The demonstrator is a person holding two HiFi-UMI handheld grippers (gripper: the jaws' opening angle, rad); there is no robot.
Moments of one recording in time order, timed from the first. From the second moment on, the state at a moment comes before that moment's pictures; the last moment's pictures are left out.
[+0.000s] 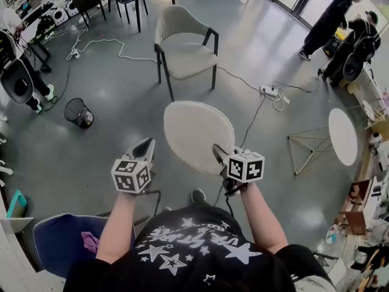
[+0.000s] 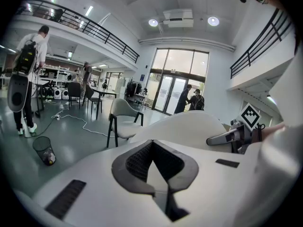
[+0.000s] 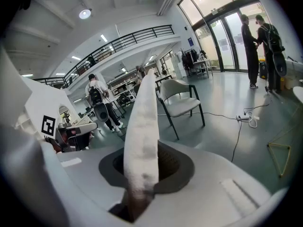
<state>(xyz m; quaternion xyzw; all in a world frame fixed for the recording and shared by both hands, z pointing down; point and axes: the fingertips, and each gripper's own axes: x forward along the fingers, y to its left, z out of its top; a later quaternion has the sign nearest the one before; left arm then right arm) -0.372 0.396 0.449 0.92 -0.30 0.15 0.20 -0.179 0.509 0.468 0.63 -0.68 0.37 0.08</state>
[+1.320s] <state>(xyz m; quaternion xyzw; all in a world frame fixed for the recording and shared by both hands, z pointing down) -0.250 0.413 0.453 0.92 -0.29 0.15 0.22 -0.069 0.494 0.490 0.61 -0.69 0.38 0.03</state>
